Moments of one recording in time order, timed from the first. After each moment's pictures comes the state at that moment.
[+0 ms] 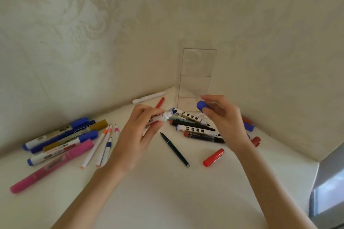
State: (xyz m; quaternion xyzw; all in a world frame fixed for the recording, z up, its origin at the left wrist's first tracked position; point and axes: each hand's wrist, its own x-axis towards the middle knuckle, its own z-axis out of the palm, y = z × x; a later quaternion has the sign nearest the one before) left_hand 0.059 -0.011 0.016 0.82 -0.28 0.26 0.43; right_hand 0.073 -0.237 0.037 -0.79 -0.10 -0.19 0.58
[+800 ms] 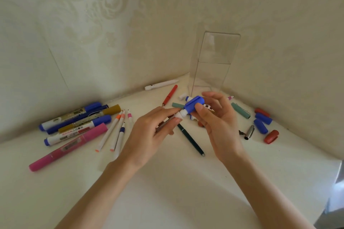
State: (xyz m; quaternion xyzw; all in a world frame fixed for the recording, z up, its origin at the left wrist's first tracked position) left_hand 0.042 -0.005 0.009 0.82 -0.25 0.15 0.49; right_hand 0.044 -0.169 0.028 -0.61 -0.07 -0.10 0.79
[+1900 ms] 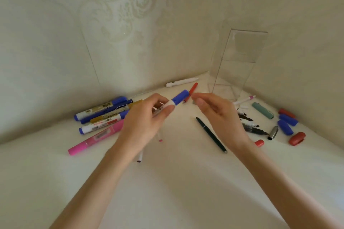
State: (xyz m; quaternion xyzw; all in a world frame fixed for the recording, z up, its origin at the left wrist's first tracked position) left_hand 0.041 0.045 0.025 0.88 -0.06 0.17 0.44; right_hand 0.055 -0.142 0.027 -0.80 -0.16 -0.08 0.57
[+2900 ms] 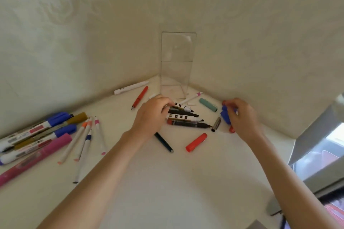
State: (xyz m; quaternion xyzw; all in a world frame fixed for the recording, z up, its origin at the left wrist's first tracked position) left_hand 0.111 -0.084 0.003 0.90 -0.24 0.13 0.33; right_hand 0.057 -0.317 0.010 -0.91 0.12 -0.18 0.35
